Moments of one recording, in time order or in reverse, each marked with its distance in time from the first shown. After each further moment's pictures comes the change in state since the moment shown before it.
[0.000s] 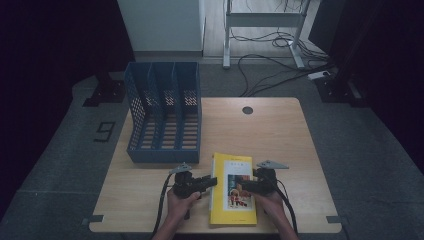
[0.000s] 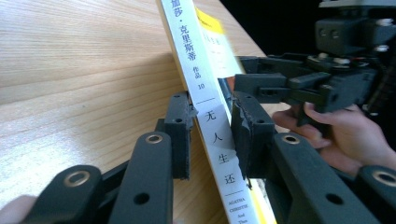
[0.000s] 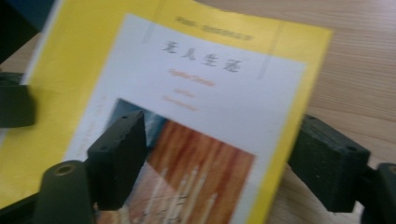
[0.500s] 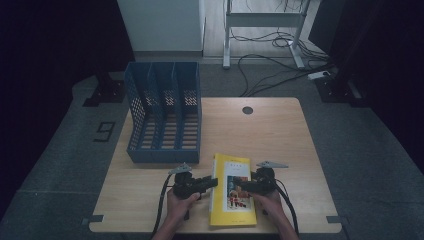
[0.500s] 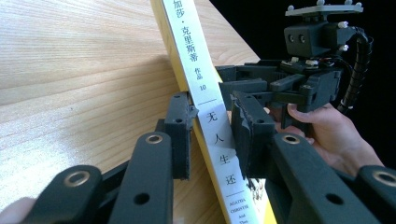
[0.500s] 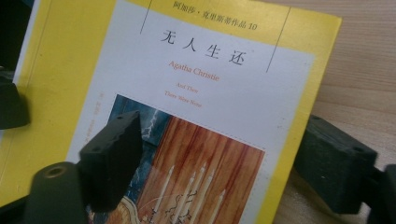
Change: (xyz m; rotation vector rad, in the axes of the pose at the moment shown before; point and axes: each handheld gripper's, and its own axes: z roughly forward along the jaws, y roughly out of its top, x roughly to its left) left arm -0.003 0.001 -0.002 0.005 -0.017 0.012; right arm -0.006 -0.005 0.008 0.039 0.108 0.078
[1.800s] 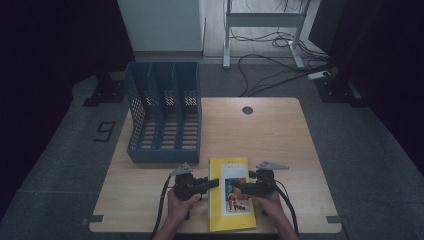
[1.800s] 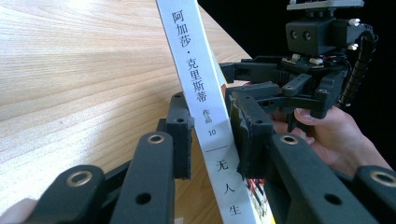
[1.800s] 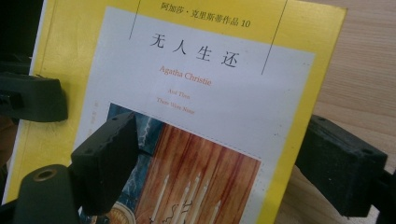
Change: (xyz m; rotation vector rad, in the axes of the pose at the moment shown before) left arm -0.010 0.002 -0.002 -0.017 -0.004 0.064; right arm 0.011 0.001 -0.007 -0.047 0.076 -0.077
